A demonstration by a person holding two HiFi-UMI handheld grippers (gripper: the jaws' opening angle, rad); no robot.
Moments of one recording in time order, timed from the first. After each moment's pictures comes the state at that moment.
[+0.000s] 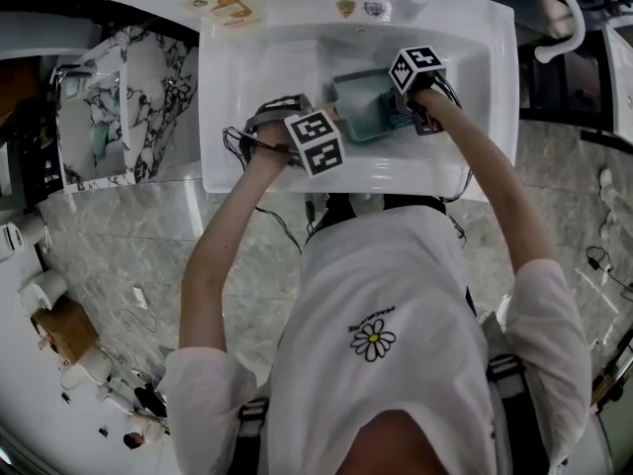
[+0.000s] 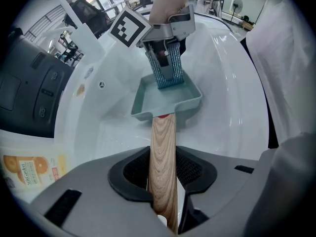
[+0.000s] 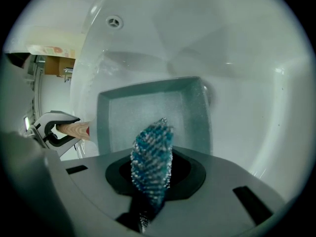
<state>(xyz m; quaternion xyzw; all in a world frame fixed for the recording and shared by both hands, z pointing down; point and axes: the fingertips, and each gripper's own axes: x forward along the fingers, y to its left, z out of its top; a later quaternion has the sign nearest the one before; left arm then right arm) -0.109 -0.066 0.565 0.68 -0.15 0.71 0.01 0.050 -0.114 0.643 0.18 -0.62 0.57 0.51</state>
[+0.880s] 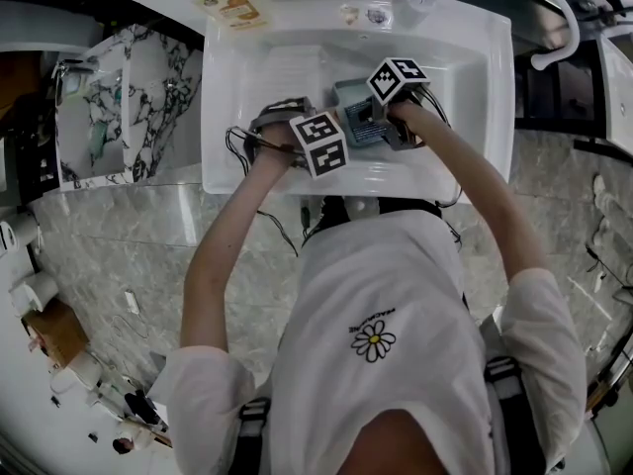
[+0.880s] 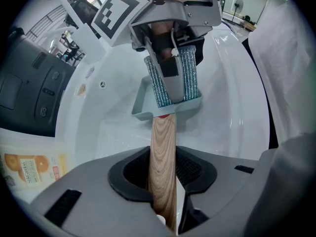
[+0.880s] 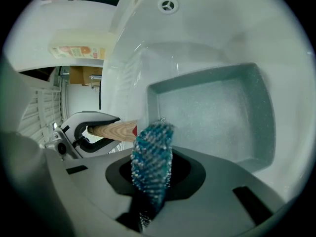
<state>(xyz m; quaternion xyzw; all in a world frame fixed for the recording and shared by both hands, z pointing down) -0.109 -0.067 0.565 0.68 -0.15 0.71 0.01 -0.037 -0.076 0.591 0.09 -0.65 0.64 0.40</state>
